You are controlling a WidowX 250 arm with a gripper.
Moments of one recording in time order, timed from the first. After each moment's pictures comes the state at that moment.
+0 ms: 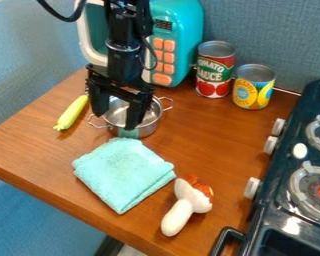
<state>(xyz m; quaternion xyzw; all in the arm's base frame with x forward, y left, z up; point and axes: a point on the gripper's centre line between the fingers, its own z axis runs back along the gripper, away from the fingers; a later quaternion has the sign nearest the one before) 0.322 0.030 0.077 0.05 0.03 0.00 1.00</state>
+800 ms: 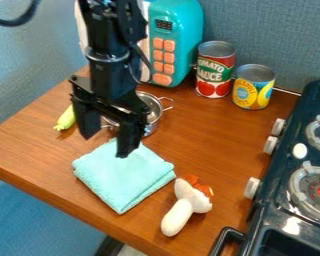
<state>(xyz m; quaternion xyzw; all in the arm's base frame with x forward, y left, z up) 0.246 -0.010 0.108 0.02 0.00 -0.05 1.00</state>
